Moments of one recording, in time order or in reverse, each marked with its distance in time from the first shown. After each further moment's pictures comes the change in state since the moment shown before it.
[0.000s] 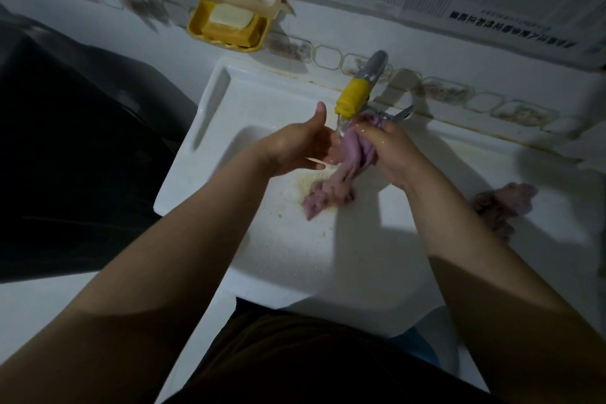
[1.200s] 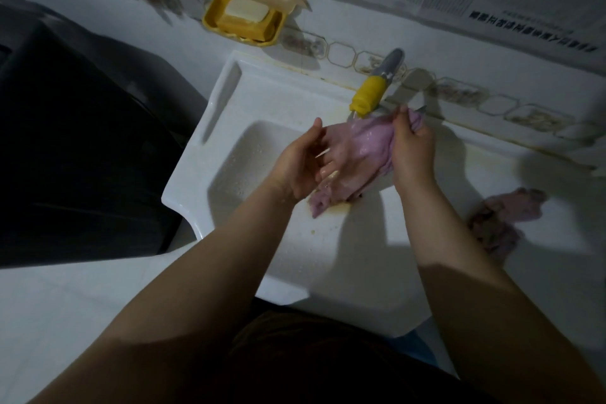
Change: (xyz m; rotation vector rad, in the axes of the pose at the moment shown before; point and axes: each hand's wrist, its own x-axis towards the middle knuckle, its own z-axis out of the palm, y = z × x) left_hand -0.008 -0.037 0.024 -0.856 0.110 0.162; right_hand -0.002 0.008 0.005 -0.055 0.575 -0.212
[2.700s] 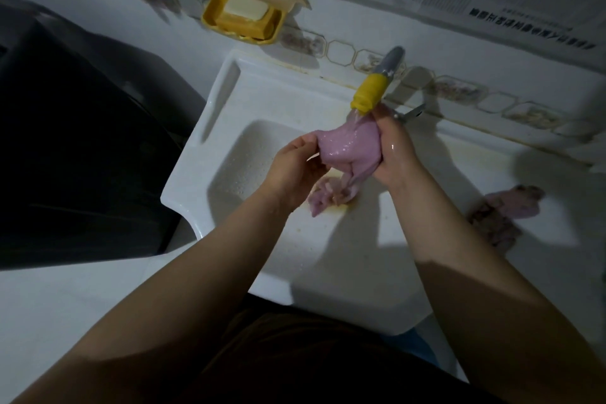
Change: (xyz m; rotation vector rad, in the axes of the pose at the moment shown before) left_hand -0.010 -0.007 -0.013 0.124 0.131 0.132; right_hand 0.003 0.000 0.025 0.564 -0.533 0.438
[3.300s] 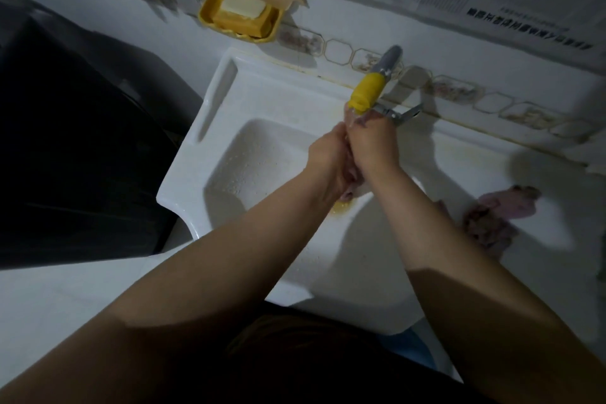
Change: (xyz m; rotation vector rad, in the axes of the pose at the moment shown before) left_hand 0.009 -0.003 0.066 0.032 0.230 -0.165; right_hand -0.008 0.012 0.024 -1.151 0.471 -0.276
